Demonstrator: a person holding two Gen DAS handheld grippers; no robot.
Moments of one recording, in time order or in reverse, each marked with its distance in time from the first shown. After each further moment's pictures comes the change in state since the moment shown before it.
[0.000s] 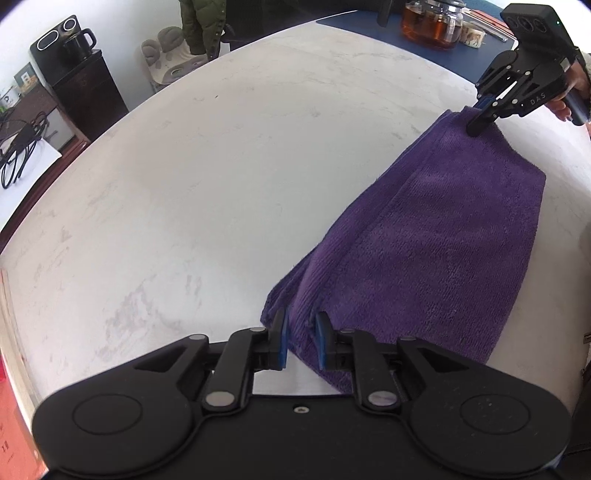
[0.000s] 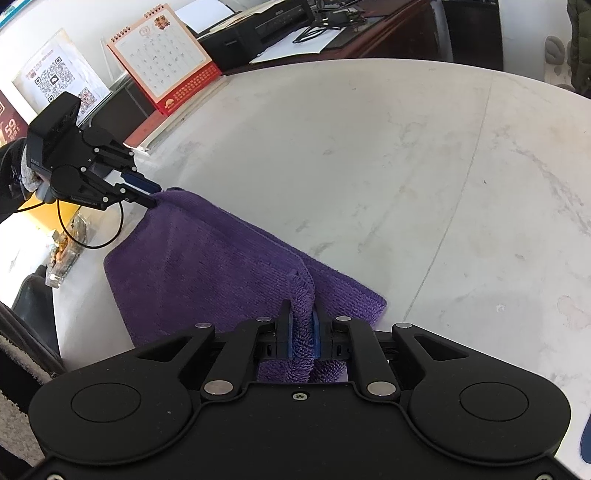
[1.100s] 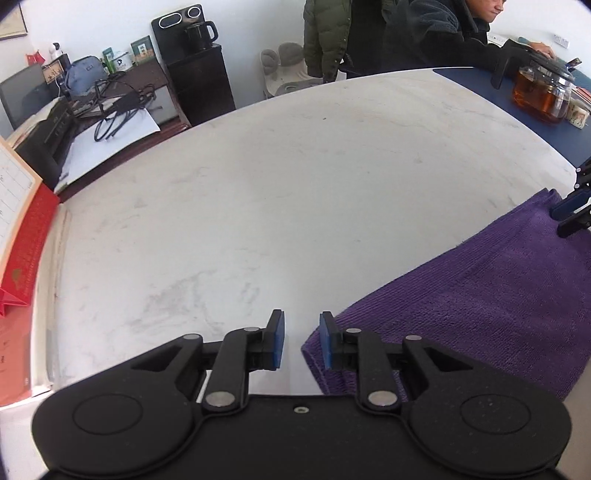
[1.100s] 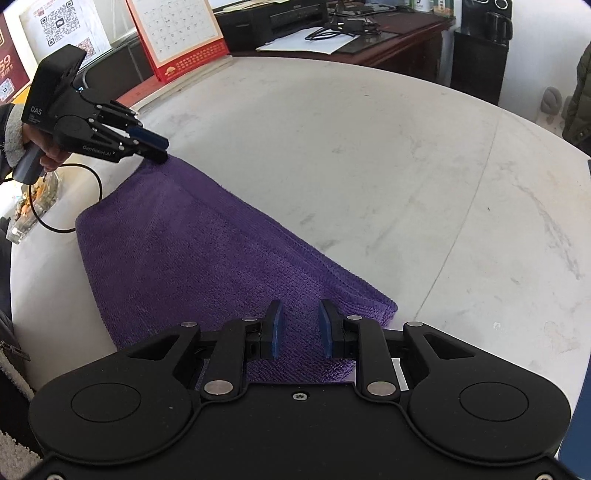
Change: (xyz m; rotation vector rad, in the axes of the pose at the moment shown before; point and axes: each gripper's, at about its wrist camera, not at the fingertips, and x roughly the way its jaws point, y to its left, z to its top) left arm 0.008 -0.002 0.002 -0.287 -0.129 0.258; right arm 0.020 0.035 -0.007 -0.155 -0.001 -0.154
